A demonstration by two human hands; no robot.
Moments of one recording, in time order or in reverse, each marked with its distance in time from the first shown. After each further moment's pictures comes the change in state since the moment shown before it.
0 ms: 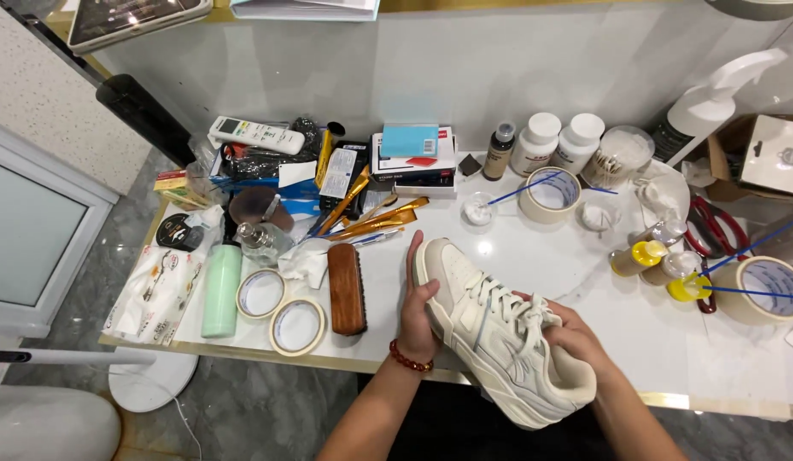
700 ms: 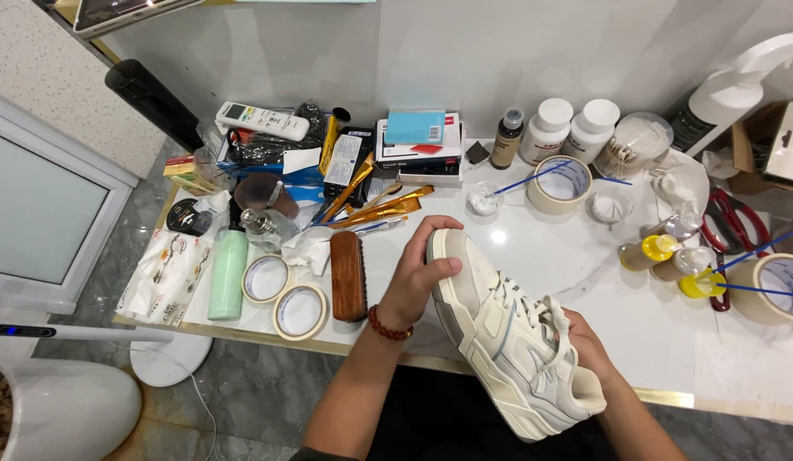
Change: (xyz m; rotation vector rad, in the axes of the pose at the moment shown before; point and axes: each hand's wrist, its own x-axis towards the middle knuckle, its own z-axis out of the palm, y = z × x) left_hand 0.027 0.043 0.011 0.437 -0.219 -0.061; right_hand 0.001 0.063 -0.051 0.193 0.024 -0.002
